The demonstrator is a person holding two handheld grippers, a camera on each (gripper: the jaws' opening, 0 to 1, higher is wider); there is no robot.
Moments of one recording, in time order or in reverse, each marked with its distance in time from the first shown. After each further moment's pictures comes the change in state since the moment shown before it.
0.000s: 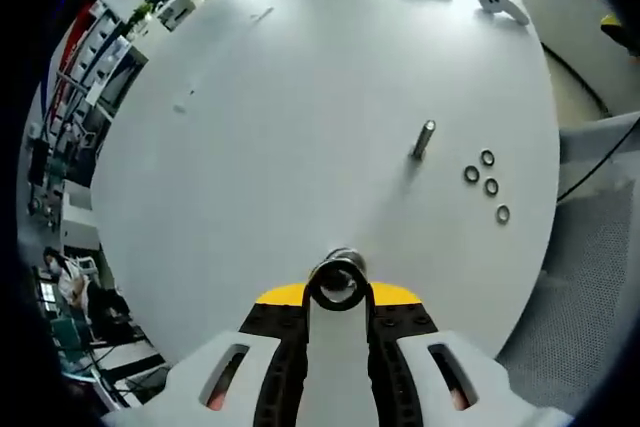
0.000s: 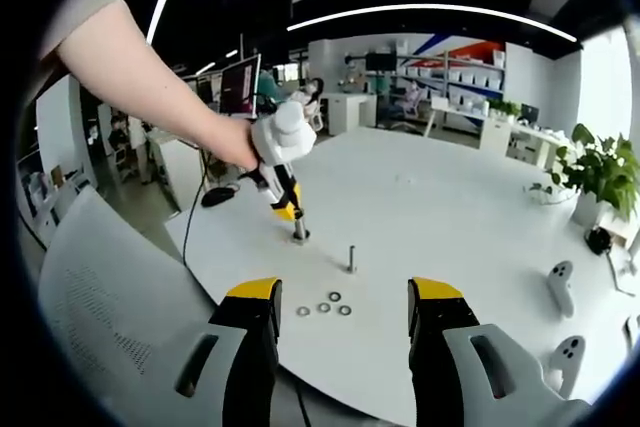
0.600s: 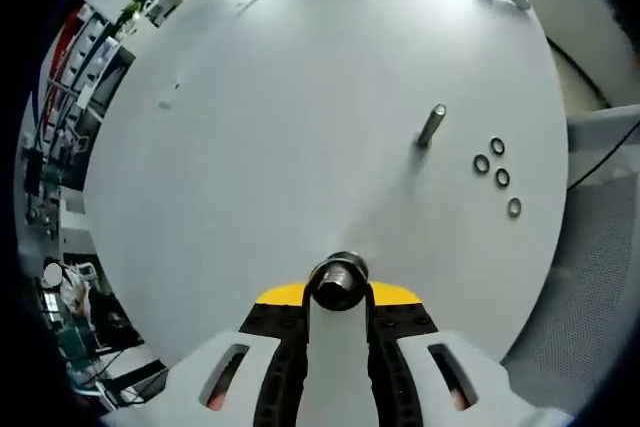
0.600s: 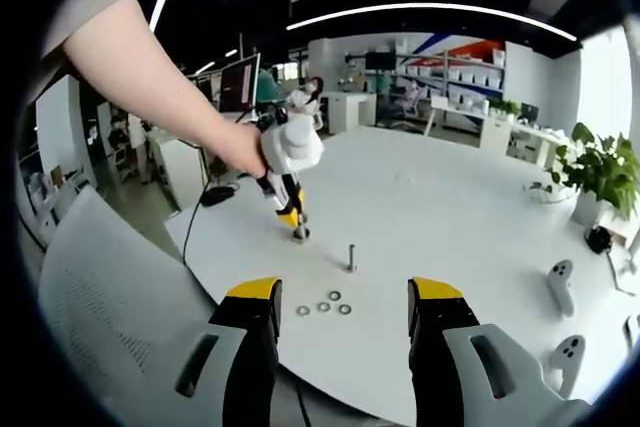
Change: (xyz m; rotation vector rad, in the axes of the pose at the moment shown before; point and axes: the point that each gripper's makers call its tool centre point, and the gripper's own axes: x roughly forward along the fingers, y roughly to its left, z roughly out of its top) left arm 0.023 -0.002 -0.002 0.031 0.051 -0.023; right arm 0.001 0.000 -0.001 0.000 0.009 0.002
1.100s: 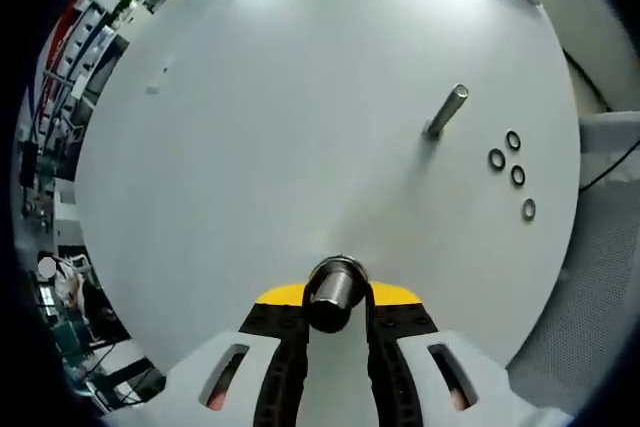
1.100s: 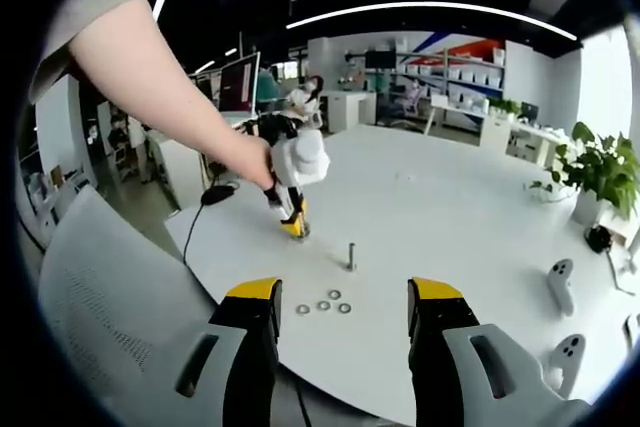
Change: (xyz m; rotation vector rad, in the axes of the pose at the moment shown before) left arm 0.026 -0.003 -0.003 -0.028 0.044 -0.023; right arm 0.000 -0.001 -0.001 0.002 0.004 -0.002
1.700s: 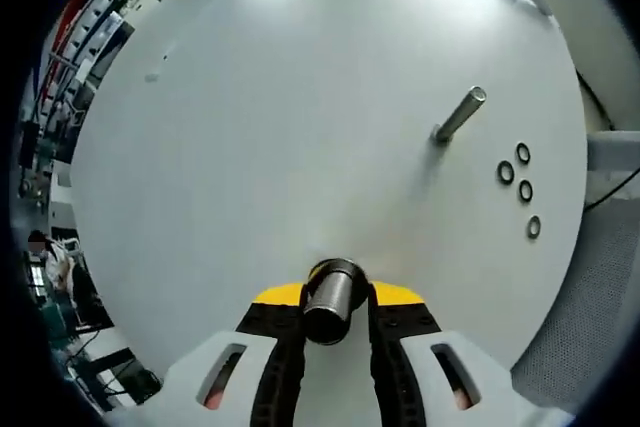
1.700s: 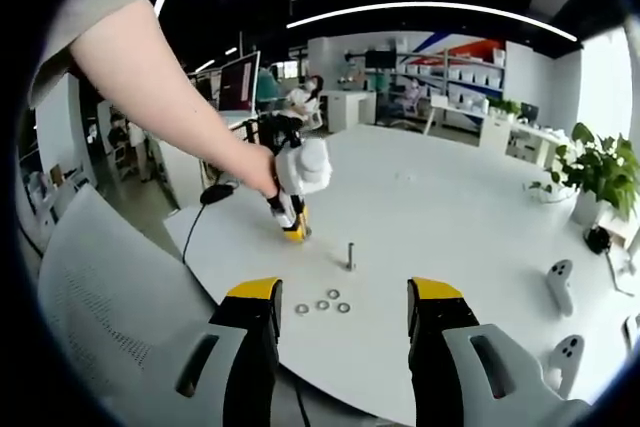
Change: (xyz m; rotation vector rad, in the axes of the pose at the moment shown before) left arm 0.007 -0.009 0.004 -0.100 -0.040 -0.027; right arm 0.000 -0.001 -0.001 -0.004 0.002 -0.003
